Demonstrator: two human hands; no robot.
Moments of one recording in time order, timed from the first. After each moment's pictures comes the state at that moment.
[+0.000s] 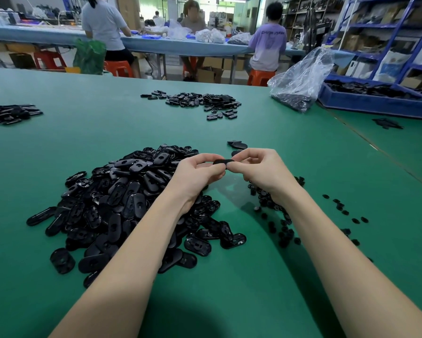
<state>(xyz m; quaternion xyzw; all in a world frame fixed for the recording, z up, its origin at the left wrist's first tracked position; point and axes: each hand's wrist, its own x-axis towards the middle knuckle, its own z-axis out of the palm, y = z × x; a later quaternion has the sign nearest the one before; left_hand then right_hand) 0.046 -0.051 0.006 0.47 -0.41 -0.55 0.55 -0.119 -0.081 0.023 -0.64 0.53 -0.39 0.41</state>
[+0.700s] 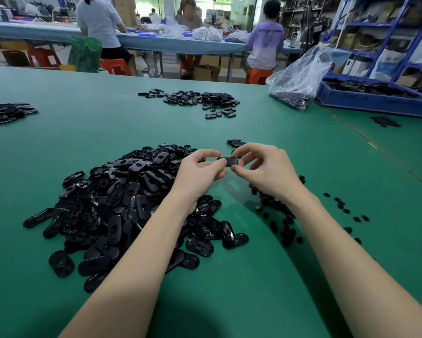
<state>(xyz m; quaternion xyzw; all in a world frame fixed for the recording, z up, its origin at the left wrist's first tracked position) 0.042 -0.061 -0.003 0.50 -0.42 -0.50 0.57 -0.130 -0.083 0.019 -0.76 0.52 -0.35 0.18</state>
